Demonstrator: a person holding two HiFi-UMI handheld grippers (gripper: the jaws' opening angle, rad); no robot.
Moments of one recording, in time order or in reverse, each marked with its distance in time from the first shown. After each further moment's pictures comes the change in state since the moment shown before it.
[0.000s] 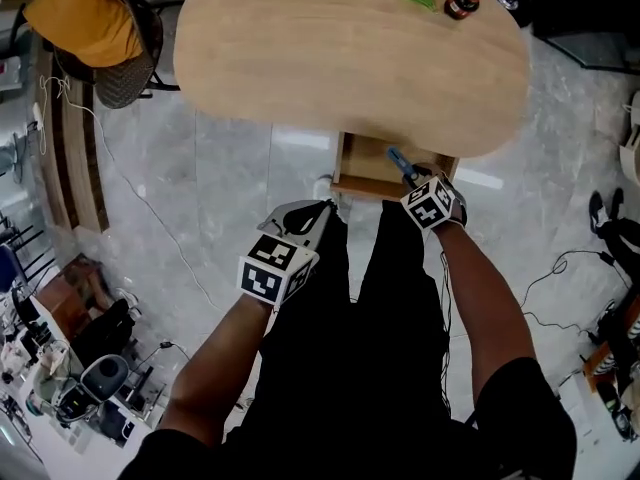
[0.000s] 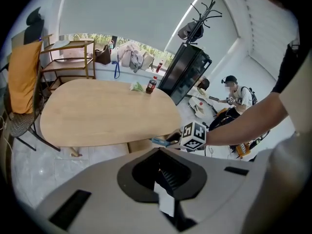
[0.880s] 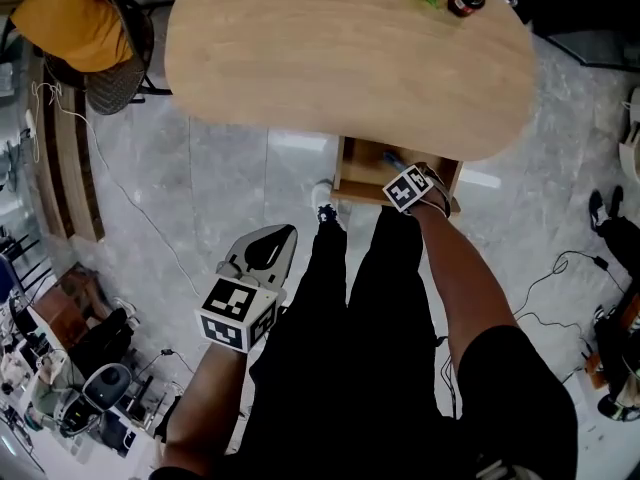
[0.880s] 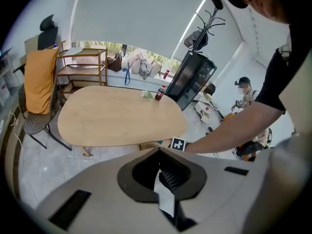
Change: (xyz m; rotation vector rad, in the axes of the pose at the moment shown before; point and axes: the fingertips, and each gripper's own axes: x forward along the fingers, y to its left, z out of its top) left arm -0.056 0.030 -0.002 -0.029 -0.072 0.078; right arm 0.114 -0.002 -0.038 0.034 0.272 -0.009
